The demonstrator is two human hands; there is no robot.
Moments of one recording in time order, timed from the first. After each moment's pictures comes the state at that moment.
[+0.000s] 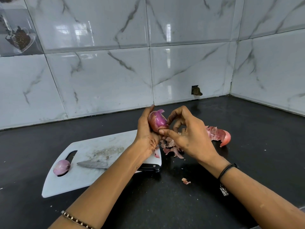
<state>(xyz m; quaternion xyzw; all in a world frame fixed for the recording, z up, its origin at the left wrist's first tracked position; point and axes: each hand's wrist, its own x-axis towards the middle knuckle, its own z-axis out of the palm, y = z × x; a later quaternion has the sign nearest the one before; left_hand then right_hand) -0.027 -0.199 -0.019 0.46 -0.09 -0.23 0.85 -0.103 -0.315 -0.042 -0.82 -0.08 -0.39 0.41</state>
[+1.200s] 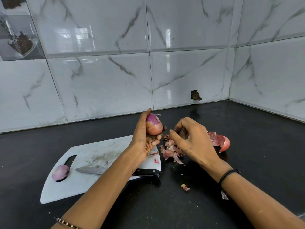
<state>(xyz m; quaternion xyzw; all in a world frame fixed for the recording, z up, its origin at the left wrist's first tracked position) -0.017 -0.186 -0.020 0.52 -0.10 -0.23 0.82 -0.100 -0.328 -0.045 -0.86 0.00 -0.40 0.31</state>
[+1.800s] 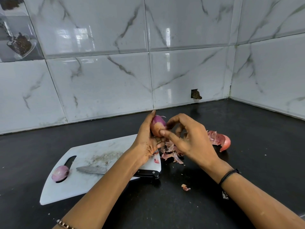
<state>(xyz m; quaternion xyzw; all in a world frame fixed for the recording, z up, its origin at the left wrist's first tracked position) -0.025 -0.192 -0.022 0.51 -0.11 -0.28 0.81 -0.102 -0.322 -0.040 -0.83 -0.10 -0.41 0.35</state>
